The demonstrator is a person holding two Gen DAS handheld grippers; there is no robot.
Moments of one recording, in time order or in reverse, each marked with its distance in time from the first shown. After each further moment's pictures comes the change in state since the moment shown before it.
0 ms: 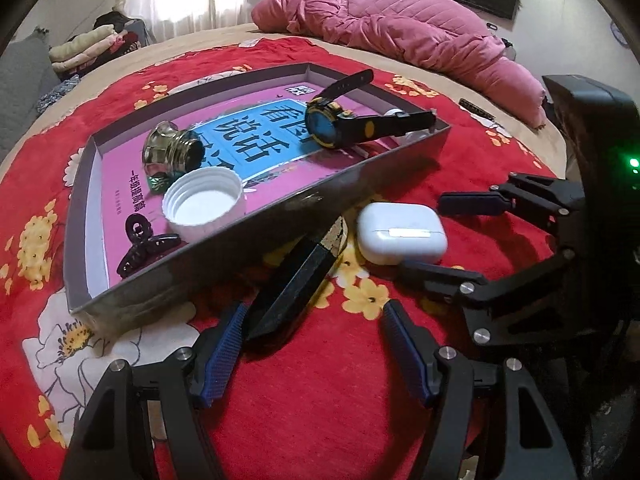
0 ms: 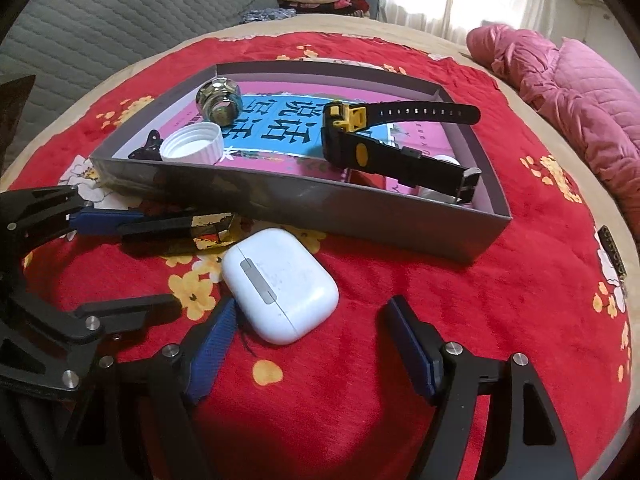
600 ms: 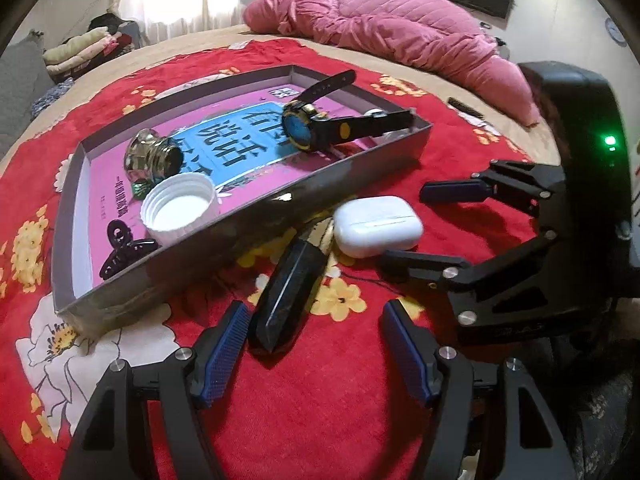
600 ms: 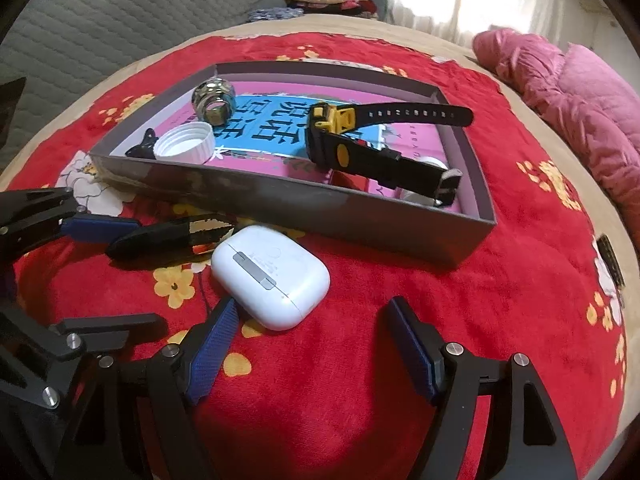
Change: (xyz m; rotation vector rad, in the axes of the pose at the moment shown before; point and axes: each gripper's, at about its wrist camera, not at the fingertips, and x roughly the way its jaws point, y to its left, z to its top) left arm 0.002 -0.013 0.002 0.006 0.002 0.000; right arm 0.000 -0.013 0.002 -0.053 -0.008 0.034
